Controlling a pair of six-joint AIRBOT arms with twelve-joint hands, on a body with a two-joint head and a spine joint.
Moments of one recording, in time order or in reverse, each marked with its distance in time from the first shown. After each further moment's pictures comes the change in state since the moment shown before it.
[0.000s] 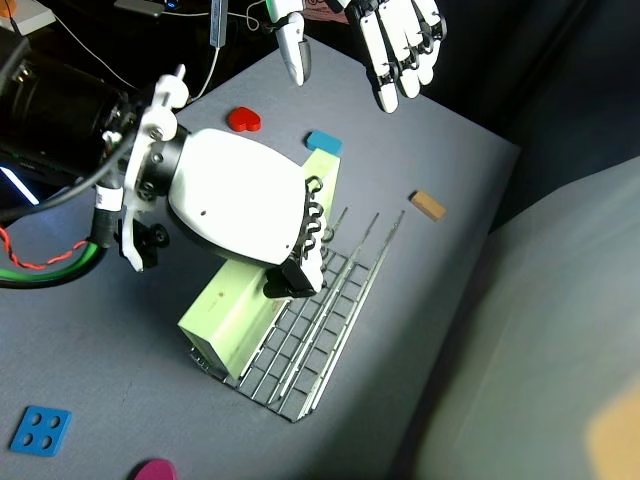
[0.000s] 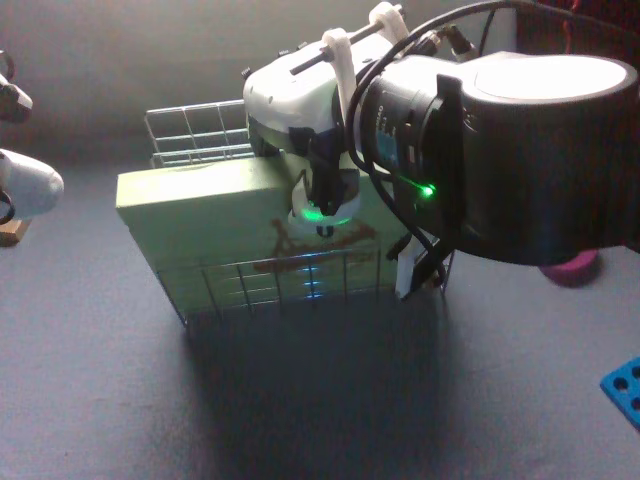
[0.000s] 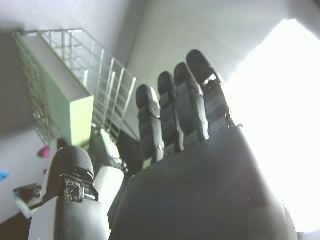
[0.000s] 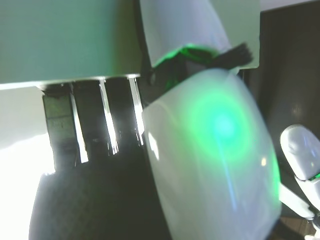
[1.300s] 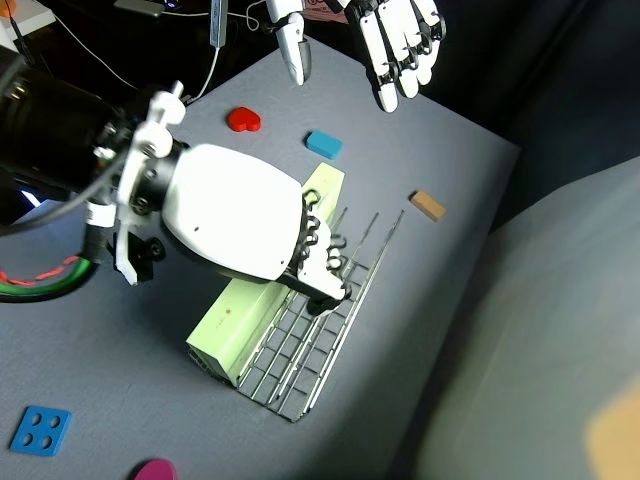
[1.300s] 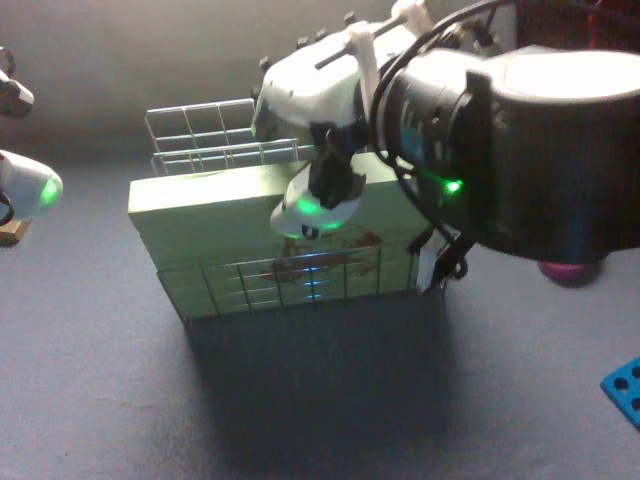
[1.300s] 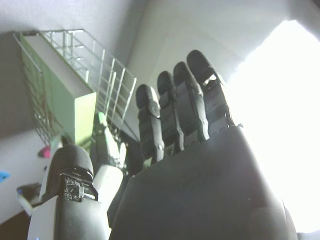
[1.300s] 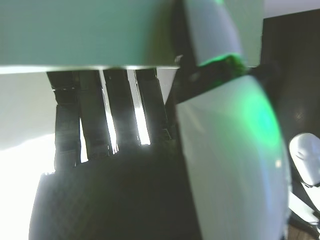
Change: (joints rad) left arm 0.000 0.000 0.000 -0.001 -0.008 0.000; right arm 0.017 0.058 -0.051 -0.017 -0.009 -0.019
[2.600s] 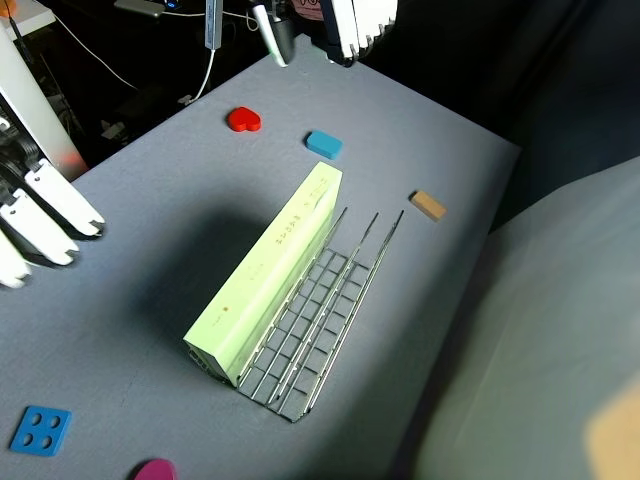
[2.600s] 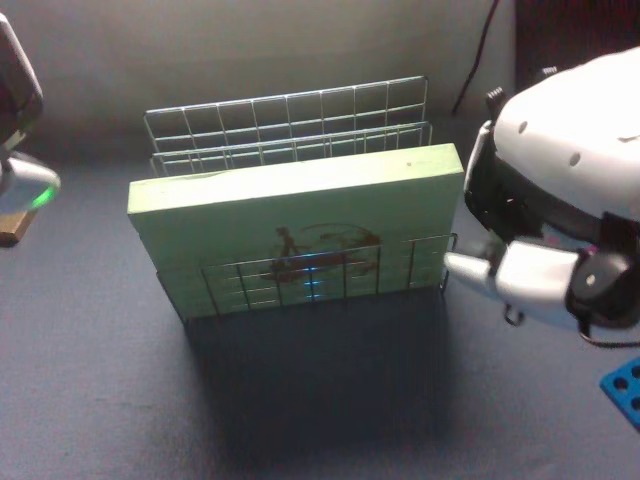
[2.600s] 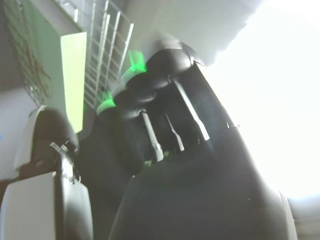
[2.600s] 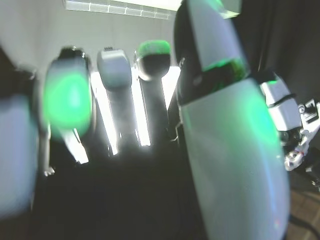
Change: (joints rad) left arm -0.113 0.000 -0.073 -0.042 -0.008 0.000; right arm 0.027 0.581 -0.648 -0.109 -0.174 0.101
